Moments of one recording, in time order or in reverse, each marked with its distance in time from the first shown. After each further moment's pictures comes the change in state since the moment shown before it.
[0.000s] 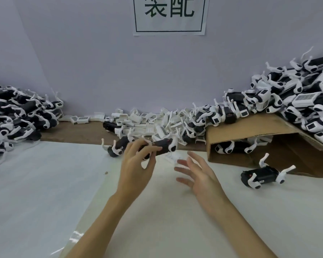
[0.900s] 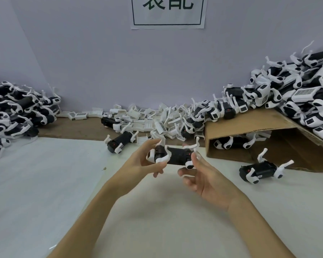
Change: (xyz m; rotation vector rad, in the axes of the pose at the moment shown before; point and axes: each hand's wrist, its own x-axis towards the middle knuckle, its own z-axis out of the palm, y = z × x) left_hand 0.004 -0.001 -0.012 -0.843 -0.587 -0.690; right_hand -0.011 -0.027 -0.016 0.064 -0.335 0.288
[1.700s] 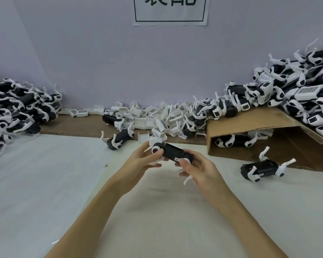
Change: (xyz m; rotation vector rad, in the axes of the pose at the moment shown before) left_hand 0.004 -0.004 -0.002 -0.152 0.002 -0.084; right_hand 0.015 0.024 0.000 -0.424 0.275 -0.347
